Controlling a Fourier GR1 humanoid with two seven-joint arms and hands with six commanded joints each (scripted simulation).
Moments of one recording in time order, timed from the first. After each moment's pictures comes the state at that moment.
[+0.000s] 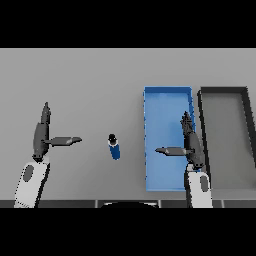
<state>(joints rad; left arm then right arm) -0.11 0.43 -0.16 -1.48 0.24 0.26 0.01 0.00 0.00 0.00 -1.57 0.00 0.00 0.00</state>
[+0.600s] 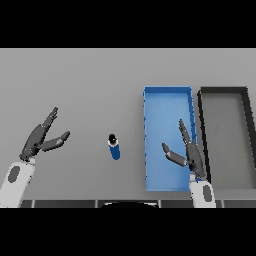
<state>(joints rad) -0.09 0.65 -0.22 -1.50 0.28 -0.09 -0.08 0.12 -0.10 0.12 -1.70 0.16 0.05 -0.08</state>
